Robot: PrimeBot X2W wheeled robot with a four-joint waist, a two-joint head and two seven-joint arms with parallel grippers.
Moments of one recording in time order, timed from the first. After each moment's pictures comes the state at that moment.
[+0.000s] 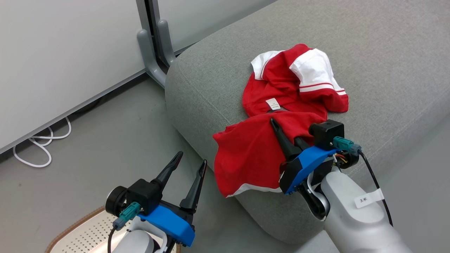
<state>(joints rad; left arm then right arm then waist) -0.25 0.21 -0.53 0.33 -0.43 -0.13 -0.26 -0.65 -0.05 0.46 0.80 0.43 0.13 -0.25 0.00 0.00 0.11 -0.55</state>
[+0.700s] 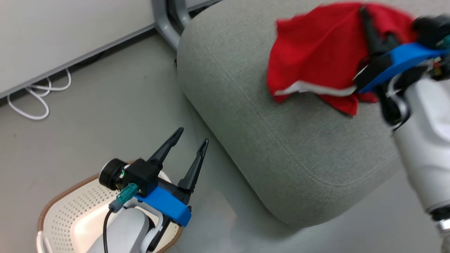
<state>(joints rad) -0.35 0.26 -0.58 0.30 -0.41 -0.13 -0.26 -0.94 -0.22 0.24 0.82 0.45 0.13 -0.20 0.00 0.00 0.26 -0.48</state>
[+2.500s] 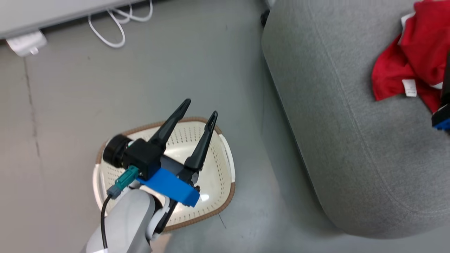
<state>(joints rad) -0.45 0.23 -0.57 0.22 -0.41 -0.13 -0.26 -0.76 -0.37 -0.16 0.82 0.27 0.13 -0.23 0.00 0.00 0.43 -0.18</state>
